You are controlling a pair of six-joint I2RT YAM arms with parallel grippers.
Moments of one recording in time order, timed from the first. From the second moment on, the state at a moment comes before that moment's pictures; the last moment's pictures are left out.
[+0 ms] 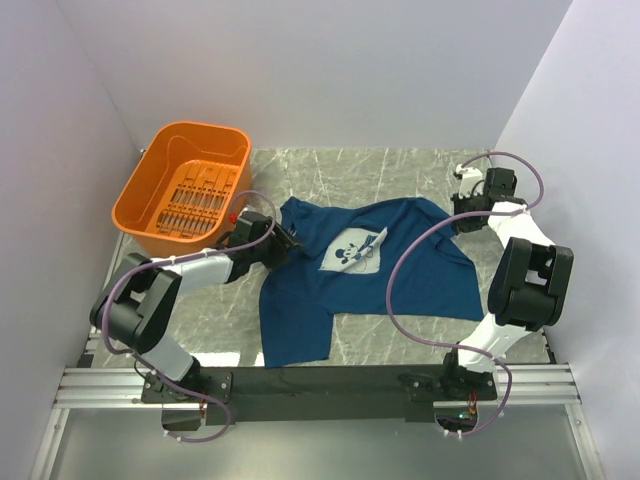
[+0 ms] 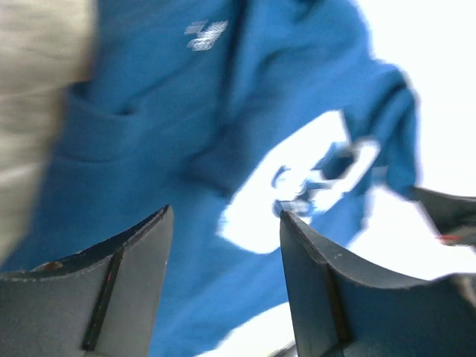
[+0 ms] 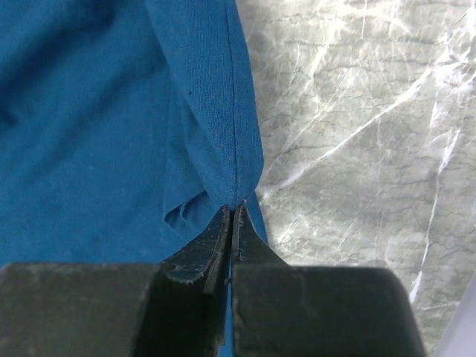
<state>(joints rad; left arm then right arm) -0.49 1.59 0.74 0.14 0.09 -1.20 -0.25 1.69 1.17 -0.45 -0.31 -0.40</state>
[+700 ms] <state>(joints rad) -0.54 1.63 0.85 0.01 -0.01 -1.30 -0.25 1.69 1.17 -0.45 -0.32 -0.40</state>
